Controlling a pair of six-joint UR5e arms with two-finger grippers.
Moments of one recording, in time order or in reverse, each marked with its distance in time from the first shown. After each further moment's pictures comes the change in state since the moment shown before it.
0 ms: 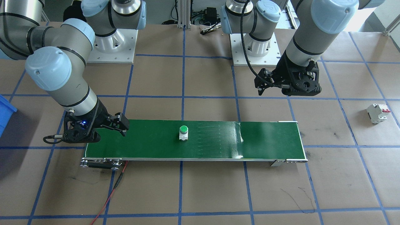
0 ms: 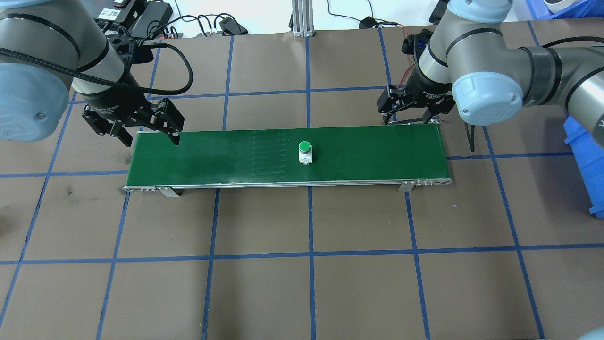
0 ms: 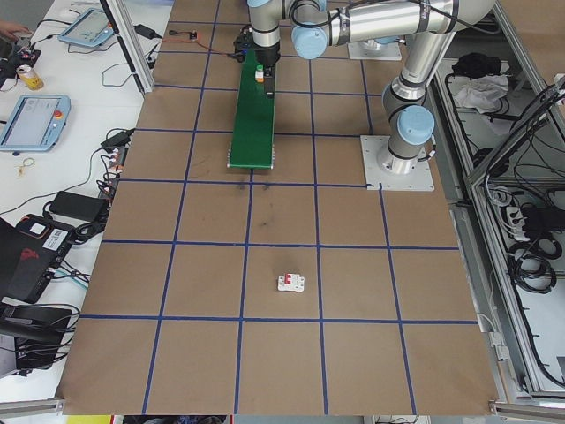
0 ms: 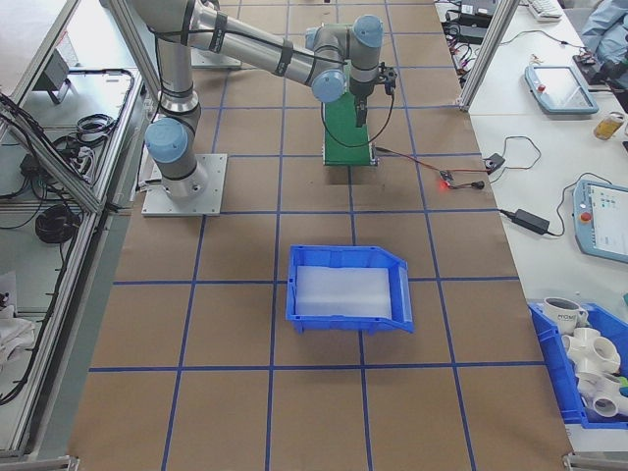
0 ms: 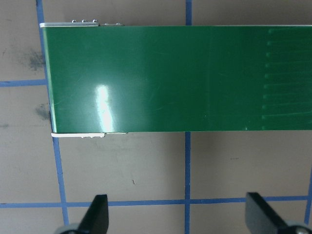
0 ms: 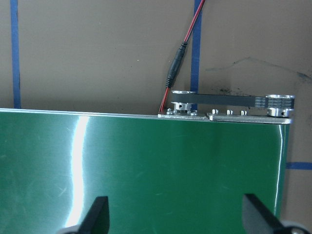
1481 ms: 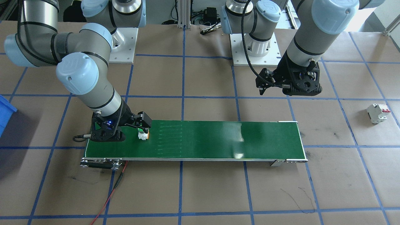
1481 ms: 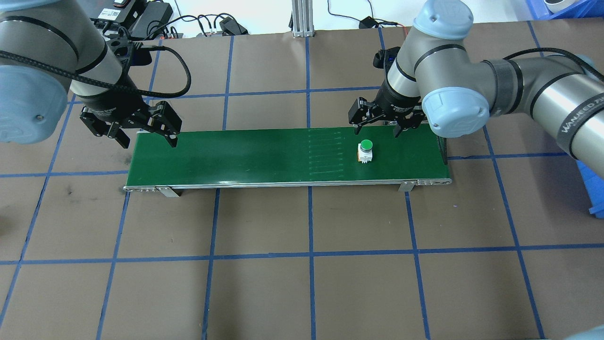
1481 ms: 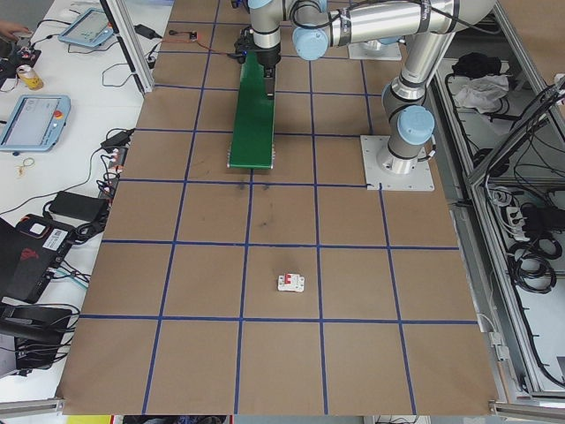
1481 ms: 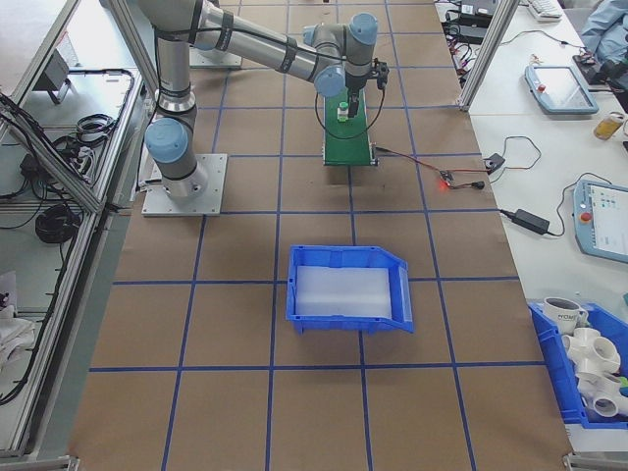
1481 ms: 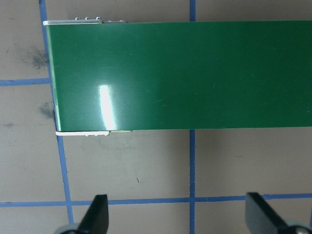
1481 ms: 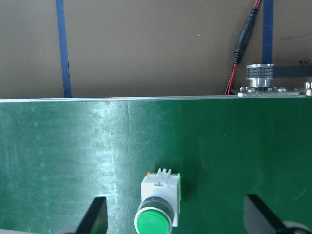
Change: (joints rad) left arm 0.006 0.004 -0.008 0.000 0.010 0.016; right arm 0.084 0.031 0.014 -0.015 0.063 0.107
